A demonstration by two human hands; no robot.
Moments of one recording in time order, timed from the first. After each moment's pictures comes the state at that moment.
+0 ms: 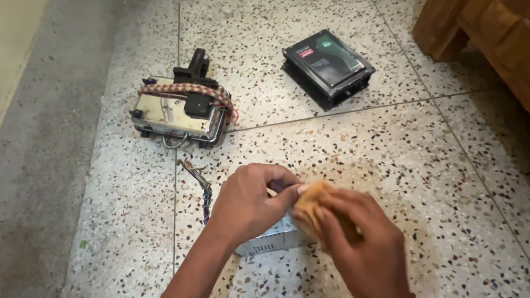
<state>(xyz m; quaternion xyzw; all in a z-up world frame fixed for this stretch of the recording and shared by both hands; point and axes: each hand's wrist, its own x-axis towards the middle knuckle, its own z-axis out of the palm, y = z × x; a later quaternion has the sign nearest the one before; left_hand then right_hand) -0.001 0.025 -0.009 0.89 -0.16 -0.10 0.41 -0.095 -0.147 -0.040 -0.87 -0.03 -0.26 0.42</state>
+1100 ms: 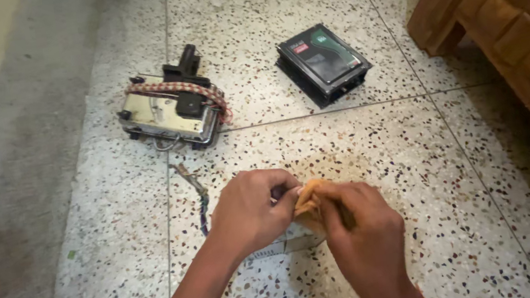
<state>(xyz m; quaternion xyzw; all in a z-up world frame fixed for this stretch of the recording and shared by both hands) -0.006 0.018 -0.007 0.90 -0.14 -0.08 0.40 -0.077 -0.141 -0.034 -0.90 0.00 -0.27 0.35</state>
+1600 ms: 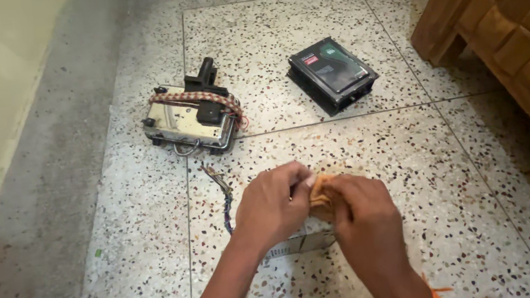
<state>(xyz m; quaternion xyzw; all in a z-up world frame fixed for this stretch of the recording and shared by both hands) -0.006 0.017 -0.008 0.91 -0.13 -0.06 0.40 -0.066 -0.135 -0.040 -0.92 -0.03 -0.29 0.28</state>
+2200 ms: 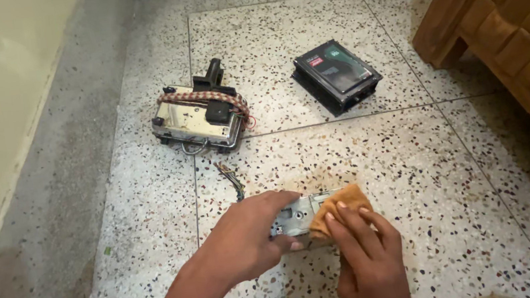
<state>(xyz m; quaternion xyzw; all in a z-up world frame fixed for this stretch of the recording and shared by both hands) -0.034 0.076 0.005 0.90 -0.25 -0.14 0.34 -0.127 -0.117 -0.068 -0.93 -0.07 -0.29 0.20</state>
